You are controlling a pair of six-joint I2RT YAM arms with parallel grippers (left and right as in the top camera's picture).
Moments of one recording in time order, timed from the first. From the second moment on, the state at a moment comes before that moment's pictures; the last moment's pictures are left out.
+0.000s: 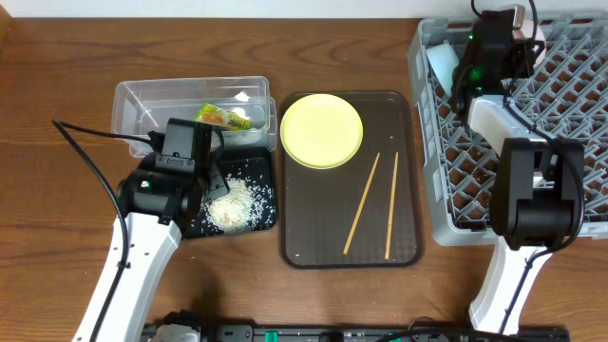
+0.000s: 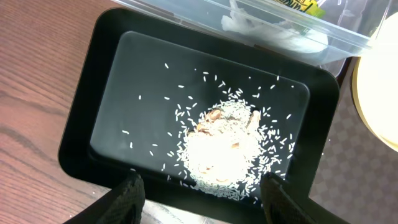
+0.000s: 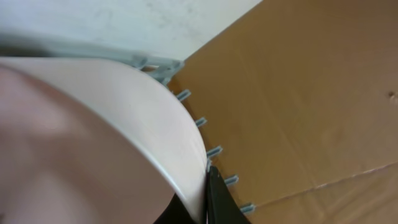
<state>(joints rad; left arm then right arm) -0.18 1.21 1.04 -1.00 -0.20 -0.56 0.01 2.18 1.47 0.38 1.03 -0.57</state>
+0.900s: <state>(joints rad) -0.18 1.21 1.04 -1.00 -0.20 -0.56 0.10 1.68 1.46 -0.78 0.21 -0.01</state>
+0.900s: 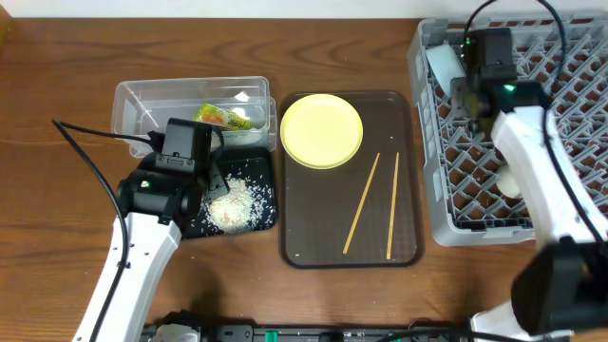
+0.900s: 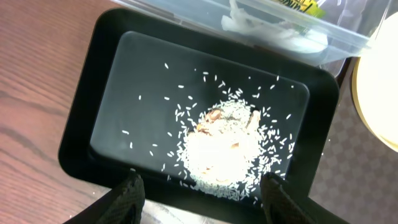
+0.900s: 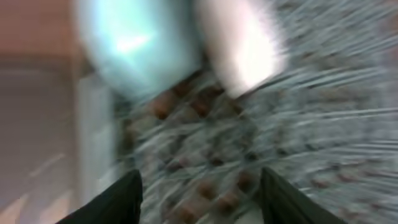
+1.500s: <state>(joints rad) -0.18 1.21 1.04 -1.00 -0.20 -0.56 0.40 1.68 1.05 -0.79 -0.14 0.34</state>
